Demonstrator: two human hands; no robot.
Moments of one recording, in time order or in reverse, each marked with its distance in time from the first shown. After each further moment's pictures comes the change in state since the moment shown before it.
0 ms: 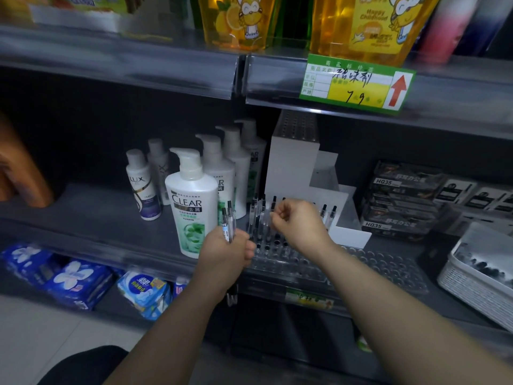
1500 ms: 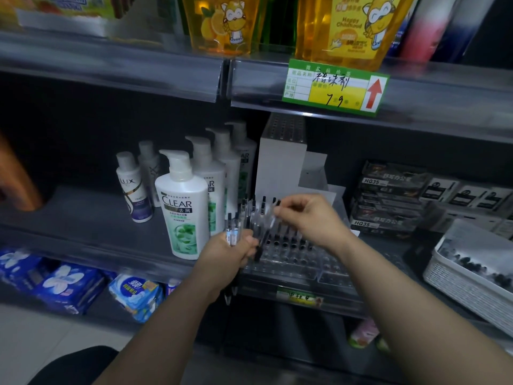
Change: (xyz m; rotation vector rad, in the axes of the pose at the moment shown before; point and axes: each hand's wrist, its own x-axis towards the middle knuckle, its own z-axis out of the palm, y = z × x) left_hand 0.005 -0.009 0.005 0.029 -0.203 -0.028; right_hand -0.020 -0.012 -0.052 0.354 -0.154 0.130
